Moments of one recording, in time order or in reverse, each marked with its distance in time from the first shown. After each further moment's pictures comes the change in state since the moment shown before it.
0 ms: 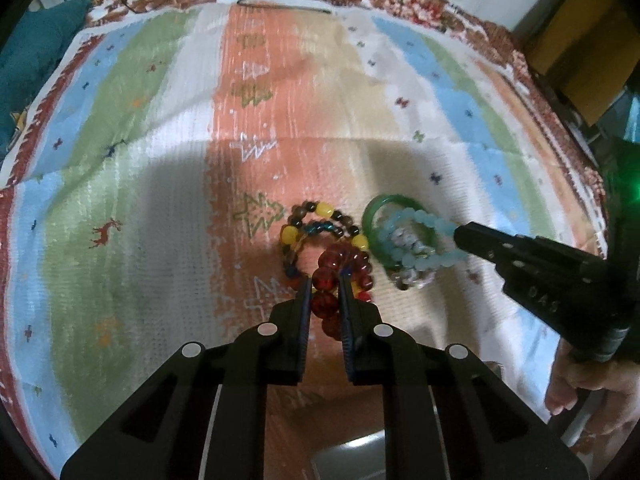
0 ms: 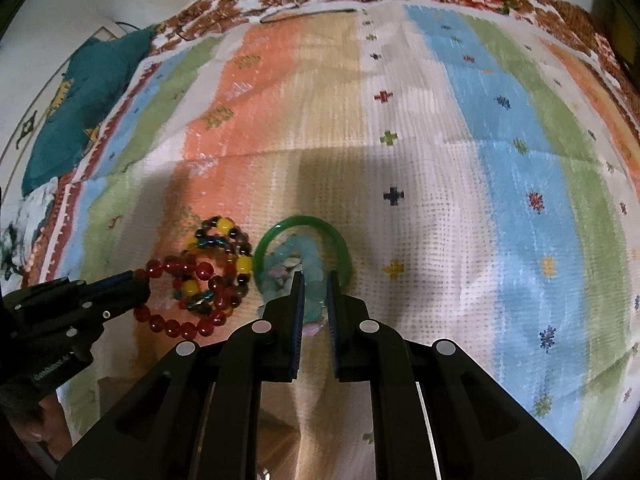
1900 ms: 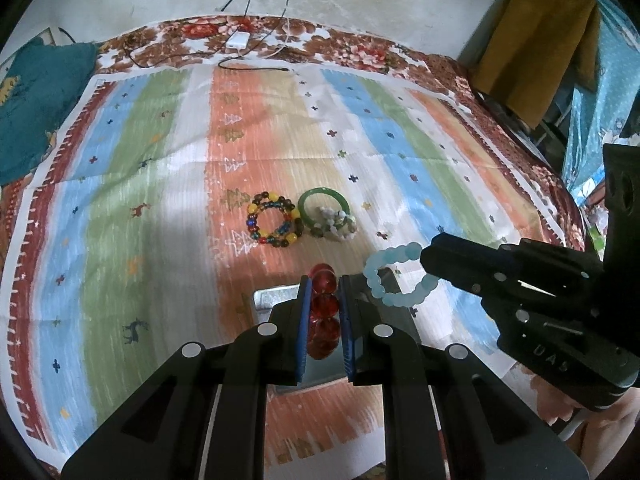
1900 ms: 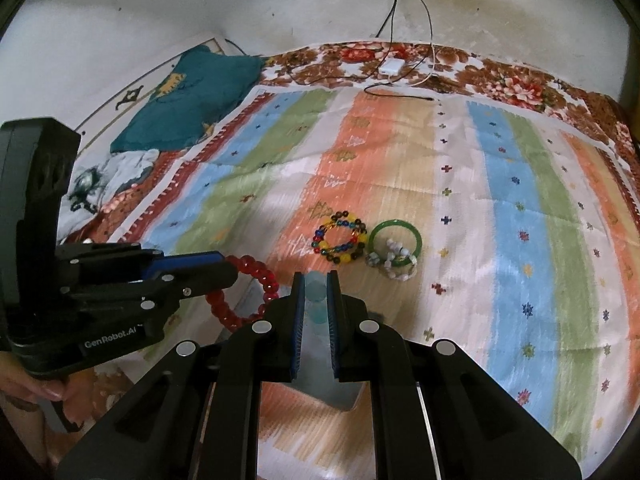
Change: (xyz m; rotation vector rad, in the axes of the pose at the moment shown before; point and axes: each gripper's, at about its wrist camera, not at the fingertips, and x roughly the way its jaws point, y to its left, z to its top) left arm -0.114 -0.042 -0.090 0.068 -0.175 -0.060; right arm -0.139 0.067 -0.092 -0.234 -0.199 0.132
